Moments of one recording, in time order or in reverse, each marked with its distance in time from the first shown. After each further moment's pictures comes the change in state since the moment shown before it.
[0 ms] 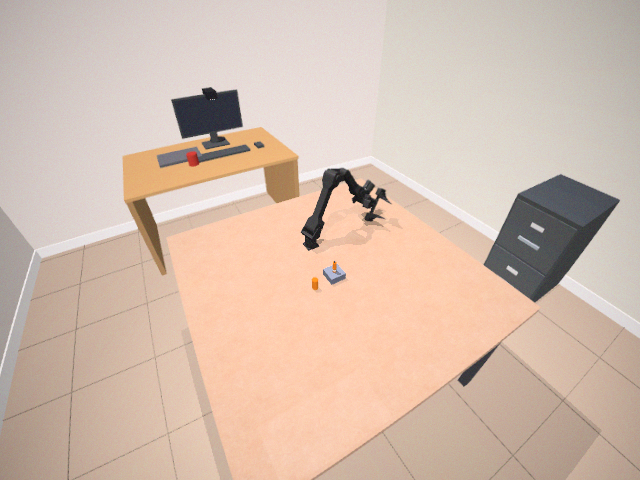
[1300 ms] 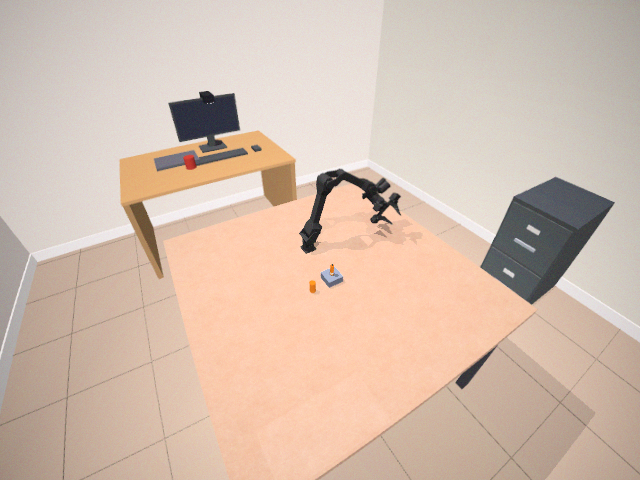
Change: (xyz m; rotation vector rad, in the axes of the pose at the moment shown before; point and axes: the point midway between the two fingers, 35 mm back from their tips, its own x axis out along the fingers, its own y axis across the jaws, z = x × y) arm 0.098 0.024 0.067 -0.007 0.047 -0.311
